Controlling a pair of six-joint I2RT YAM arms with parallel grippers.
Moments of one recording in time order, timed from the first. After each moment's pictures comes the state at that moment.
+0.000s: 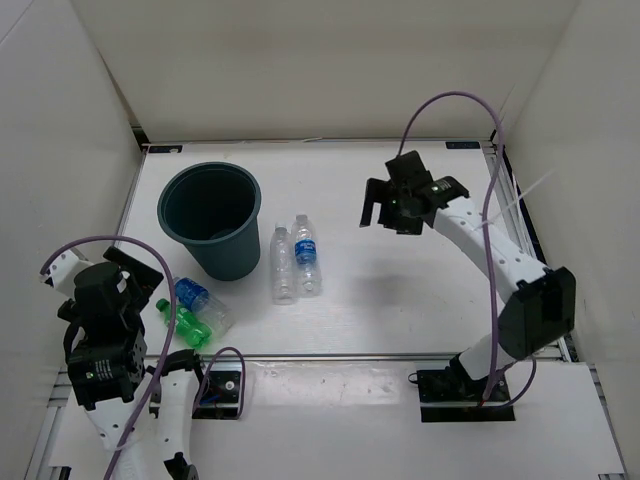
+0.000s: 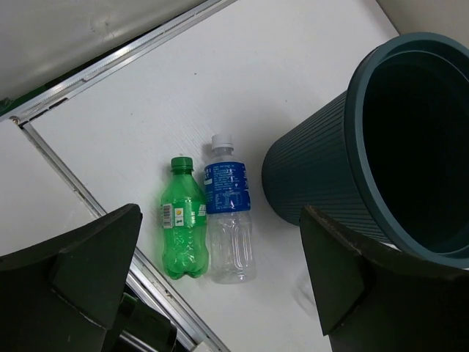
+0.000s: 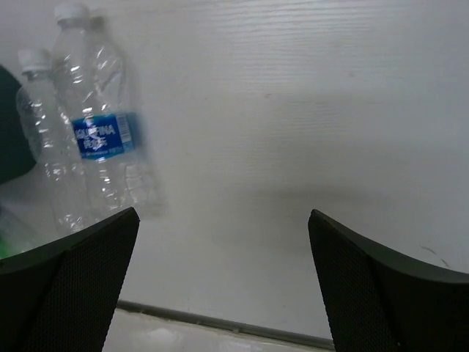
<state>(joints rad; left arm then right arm) 0.21 0.53 1.22 -1.22 -0.38 -0.60 0.52 1.50 1.40 -0.86 0.08 0.58</state>
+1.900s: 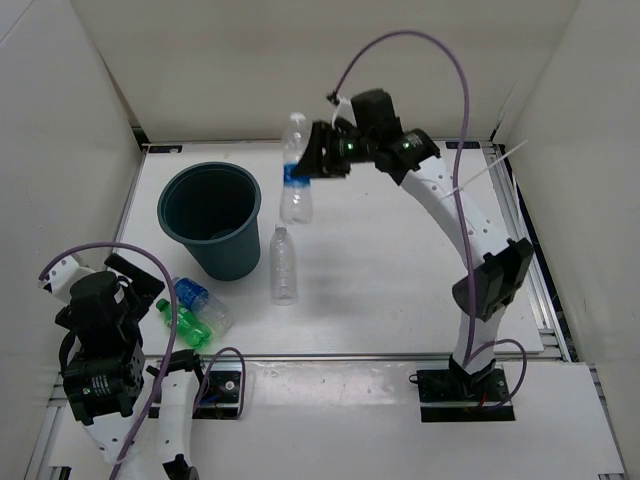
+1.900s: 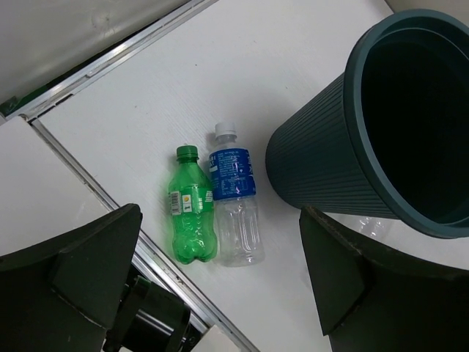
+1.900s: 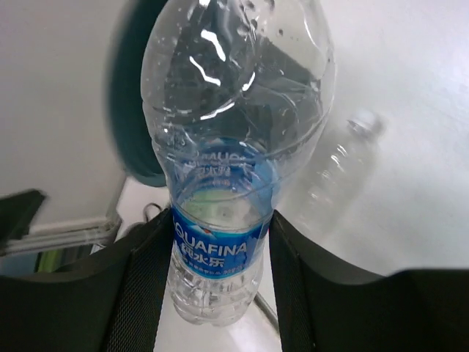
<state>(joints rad) 0.21 0.51 1.27 -1.30 -0.35 -0.56 0.62 1.83 1.95 -0.71 -0.52 0.55</state>
